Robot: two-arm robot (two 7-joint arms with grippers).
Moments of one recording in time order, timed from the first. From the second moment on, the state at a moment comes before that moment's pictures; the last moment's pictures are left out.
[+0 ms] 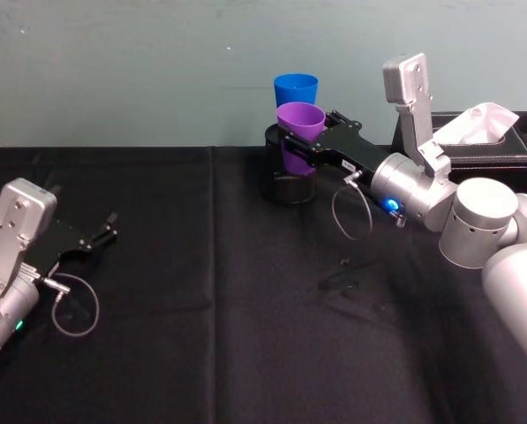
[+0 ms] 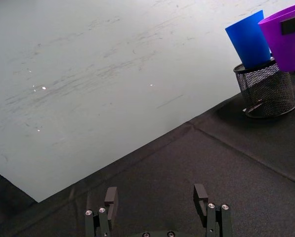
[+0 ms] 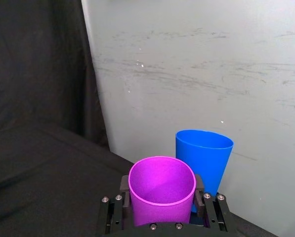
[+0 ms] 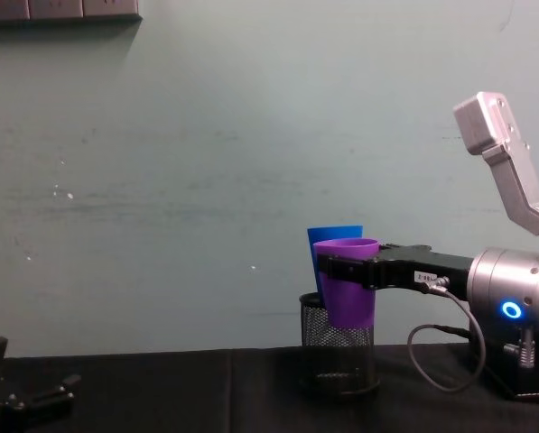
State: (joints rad) left arm -0.20 0.60 0.45 -1.41 -0.25 -0.12 0.03; right arm 0.69 0.18 -0.40 -0.87 0.35 -0.09 0.52
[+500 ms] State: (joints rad) left arm -0.20 0.60 0.45 -1.41 -0.25 -0.12 0.03; right arm 0.69 0.18 -0.40 -0.87 0.35 -0.09 0.52
